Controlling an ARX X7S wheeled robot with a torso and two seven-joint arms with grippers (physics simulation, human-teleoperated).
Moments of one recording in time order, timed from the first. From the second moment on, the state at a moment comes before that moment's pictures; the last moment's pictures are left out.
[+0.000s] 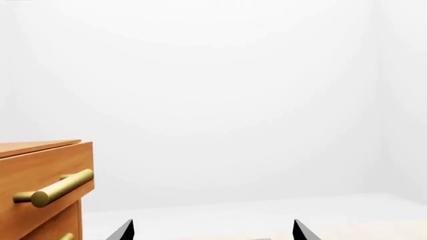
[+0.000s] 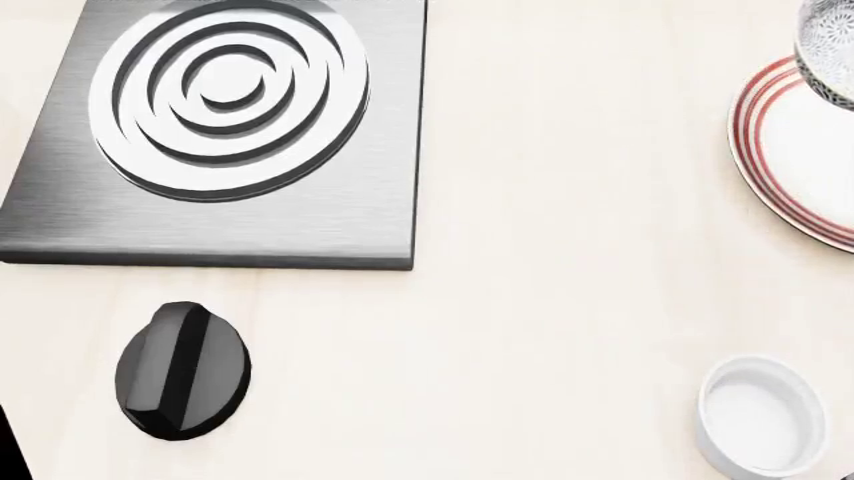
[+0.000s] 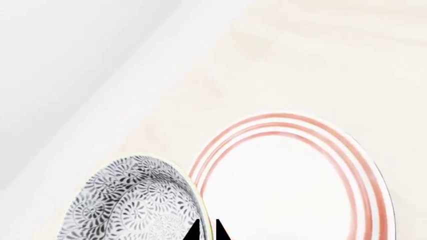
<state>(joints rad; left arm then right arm) -1.28 -1.13 1.74 1.03 -0.46 0.11 -1.50 1.42 0.78 -0.85 0.71 1.84 0.27 0.57</state>
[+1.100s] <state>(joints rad) -1.27 -1.14 1.73 1.03 -0.45 0.10 -1.50 1.45 0.69 -0.89 0.93 1.74 0.21 0.47</state>
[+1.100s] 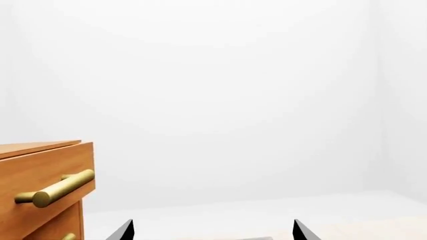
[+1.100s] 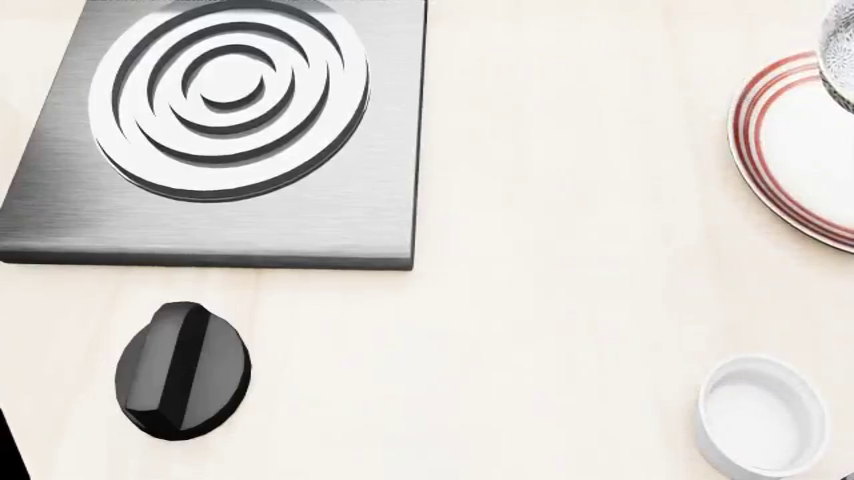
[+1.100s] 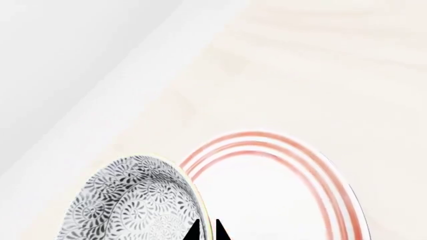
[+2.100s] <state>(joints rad) -1.24 -1.14 1.71 1.02 -0.45 0.12 -1.49 1.47 0.57 -0.94 1.17 1.65 0.16 0.37</state>
